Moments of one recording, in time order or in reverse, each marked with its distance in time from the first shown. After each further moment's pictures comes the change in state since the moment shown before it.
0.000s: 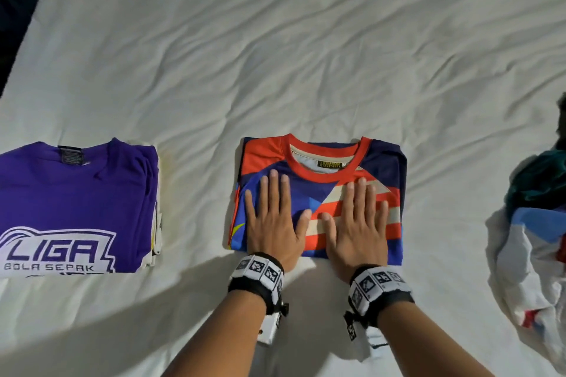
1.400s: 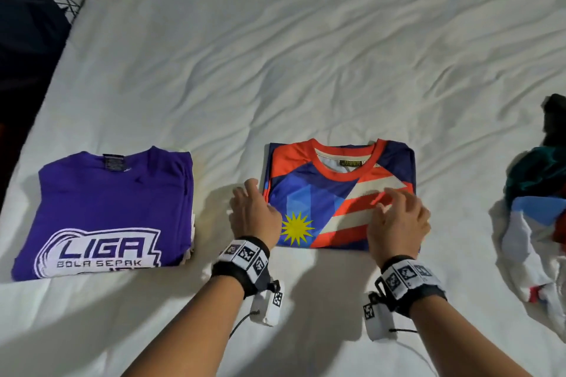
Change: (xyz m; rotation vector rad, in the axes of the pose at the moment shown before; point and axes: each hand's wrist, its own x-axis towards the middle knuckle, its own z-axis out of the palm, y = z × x) left_hand 0.013 -0.066 -0.071 -0.446 -0.083 -0.421; right_hand -0.007 -0.010 -0.046 0.351 0.291 0.375
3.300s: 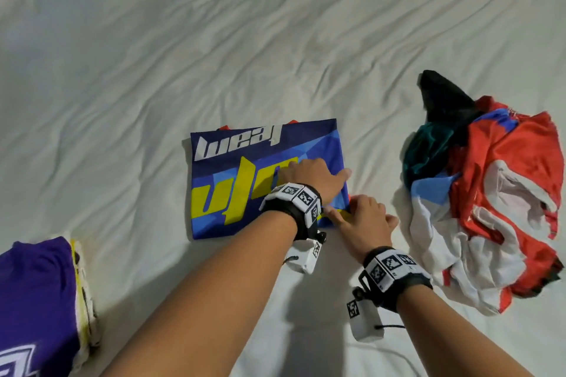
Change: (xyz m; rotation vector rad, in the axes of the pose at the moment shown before) left_hand -0.011 0.288 0.110 0.512 -0.492 0.531; right_hand 0.083 0.094 -0.052 -0.052 -0.304 0.248
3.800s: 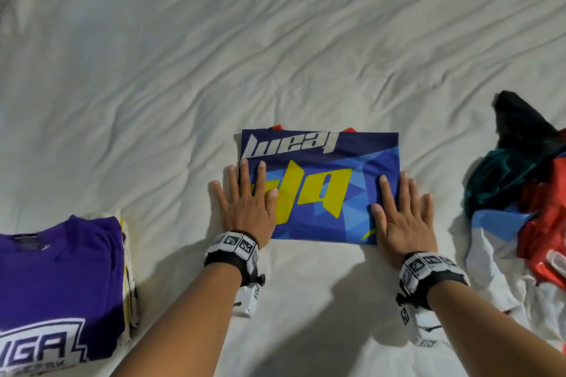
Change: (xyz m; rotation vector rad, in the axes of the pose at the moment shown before) left_hand -0.029 -0.210 0.053 0.113 0.383 -0.202; right_hand 0.035 -0.005 0.020 -0.412 0.001 -0.346
